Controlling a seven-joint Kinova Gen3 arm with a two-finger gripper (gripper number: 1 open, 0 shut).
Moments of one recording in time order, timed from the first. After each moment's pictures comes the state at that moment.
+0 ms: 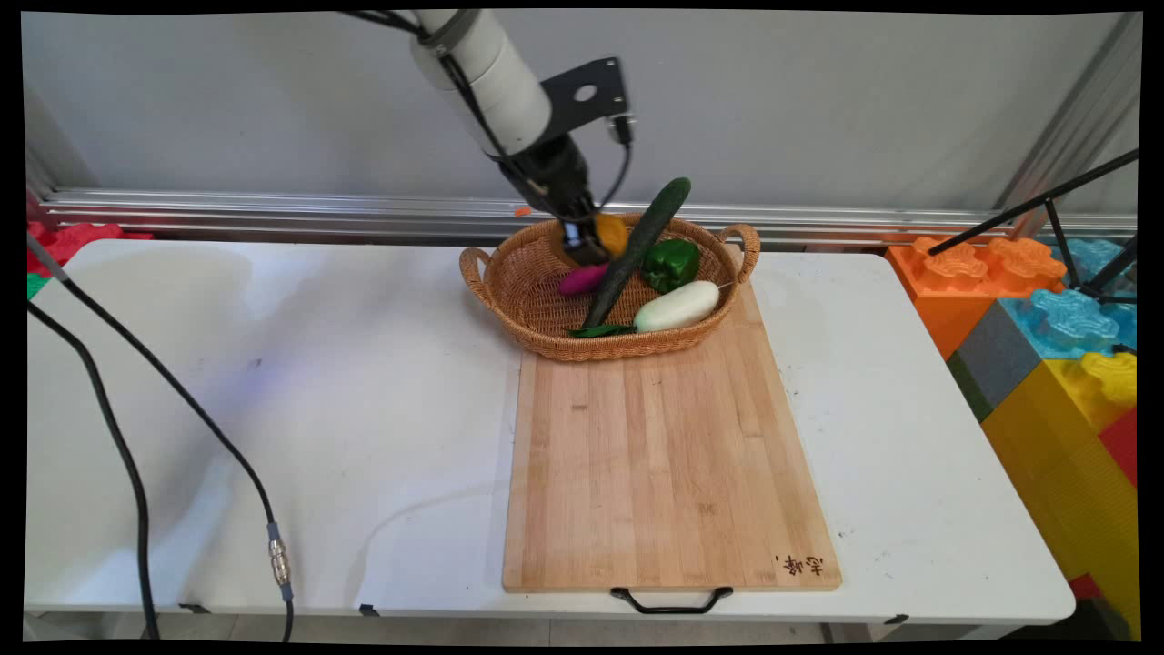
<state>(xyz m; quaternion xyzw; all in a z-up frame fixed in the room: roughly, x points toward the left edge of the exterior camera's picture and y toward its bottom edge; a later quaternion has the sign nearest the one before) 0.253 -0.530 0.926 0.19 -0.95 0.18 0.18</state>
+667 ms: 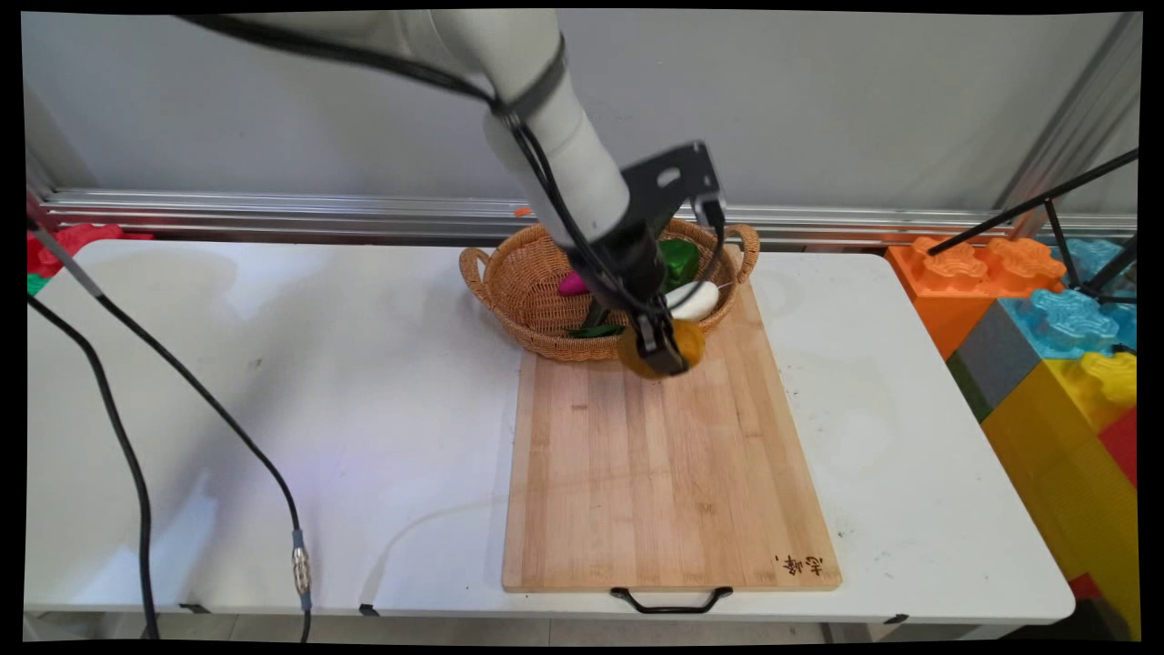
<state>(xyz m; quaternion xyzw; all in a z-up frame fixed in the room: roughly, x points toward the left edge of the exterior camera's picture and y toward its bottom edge) 0.169 -0.479 0.895 0.19 -0.96 0.07 0.22</state>
